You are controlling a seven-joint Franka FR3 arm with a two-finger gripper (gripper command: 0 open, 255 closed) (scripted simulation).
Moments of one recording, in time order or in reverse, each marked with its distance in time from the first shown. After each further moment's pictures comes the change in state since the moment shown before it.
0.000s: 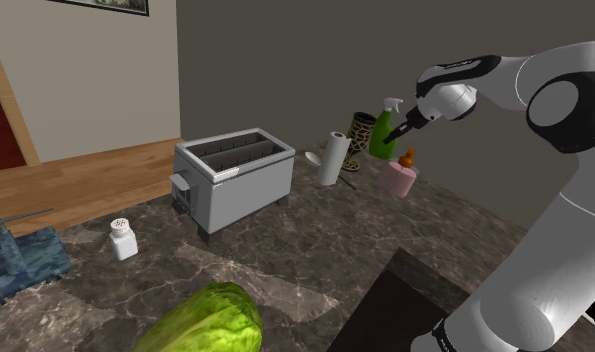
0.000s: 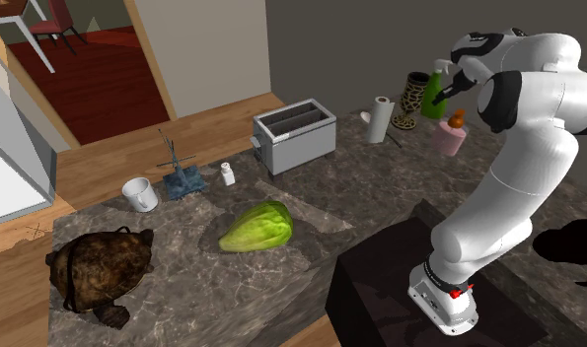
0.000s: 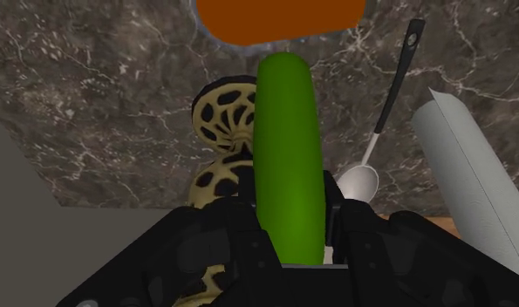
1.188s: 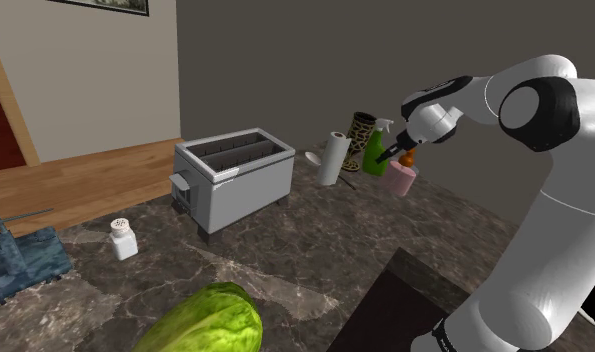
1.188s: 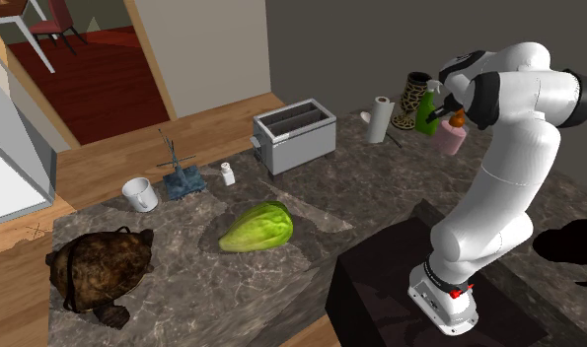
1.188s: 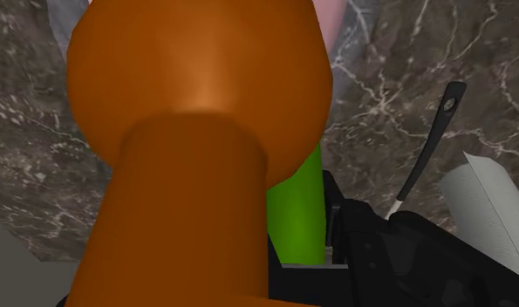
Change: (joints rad) arm -0.029 0.116 0.034 -0.096 0.180 0.141 -0.173
